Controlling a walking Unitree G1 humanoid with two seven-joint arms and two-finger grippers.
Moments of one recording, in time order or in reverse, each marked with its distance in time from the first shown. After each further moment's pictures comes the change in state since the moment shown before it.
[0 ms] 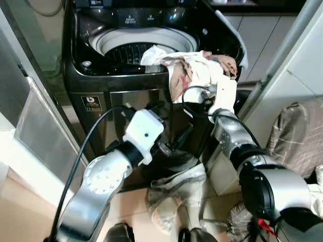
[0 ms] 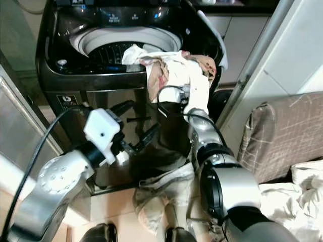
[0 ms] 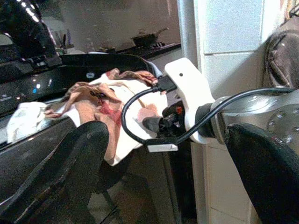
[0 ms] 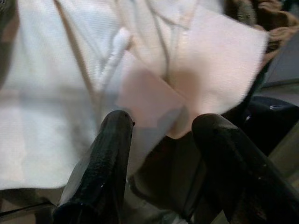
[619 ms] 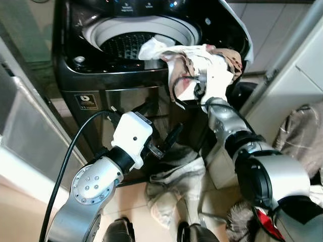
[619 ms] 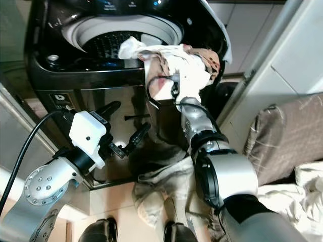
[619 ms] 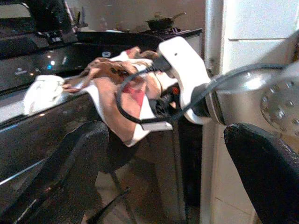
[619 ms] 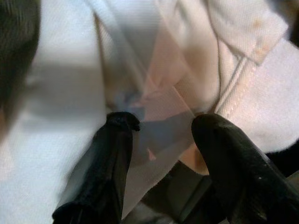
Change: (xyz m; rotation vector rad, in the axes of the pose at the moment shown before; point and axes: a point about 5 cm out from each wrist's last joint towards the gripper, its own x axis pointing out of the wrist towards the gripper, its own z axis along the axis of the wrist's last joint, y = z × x) left arm -0.014 0.003 0.004 -0.007 0.029 0.078; right arm 0.008 0.023 0.036 -0.094 -0.039 0.055
